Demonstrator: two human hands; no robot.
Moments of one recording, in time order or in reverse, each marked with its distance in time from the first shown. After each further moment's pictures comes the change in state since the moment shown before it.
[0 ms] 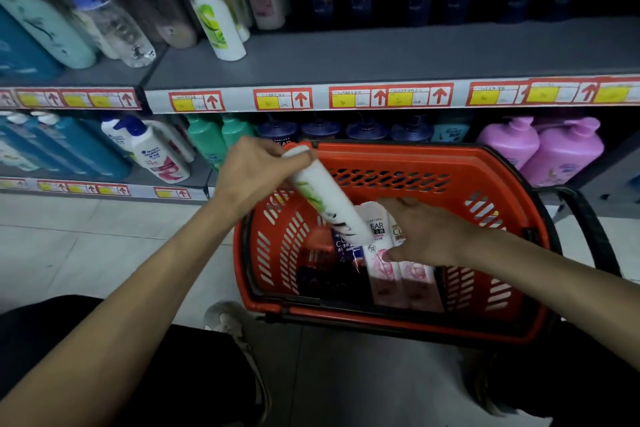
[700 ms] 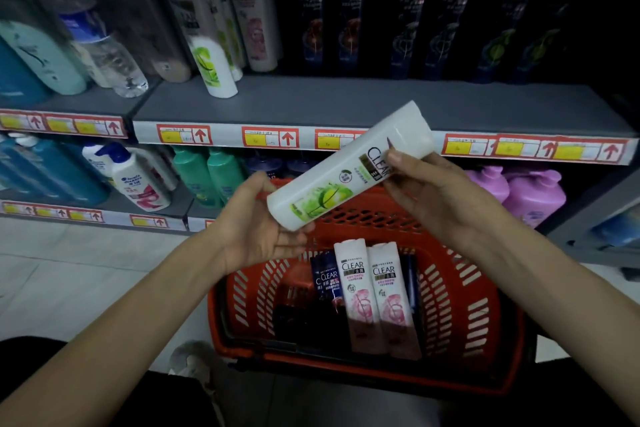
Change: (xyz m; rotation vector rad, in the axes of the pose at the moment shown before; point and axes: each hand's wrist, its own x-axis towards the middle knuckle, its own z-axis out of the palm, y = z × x) left_hand -0.009 0.010 0.007 -0.972 -0.683 -0.514; right_hand -0.022 -0.018 -0.094 1.794 0.358 -0.126
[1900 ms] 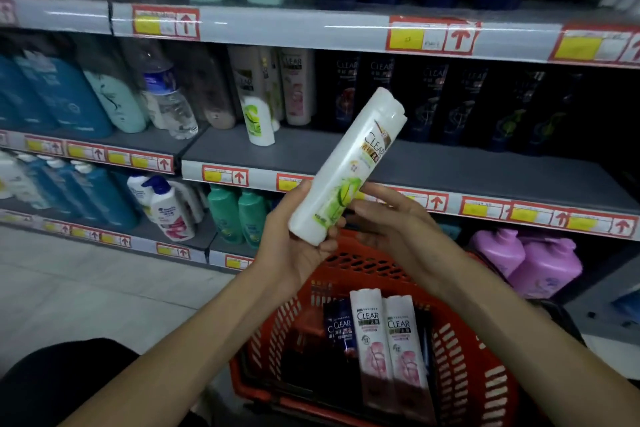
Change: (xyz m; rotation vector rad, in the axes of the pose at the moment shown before) left_hand -0.018 0.013 0.042 -0.340 -0.057 0.535; right_hand 0.009 0.007 0.062 -0.238 -0.220 -0.045
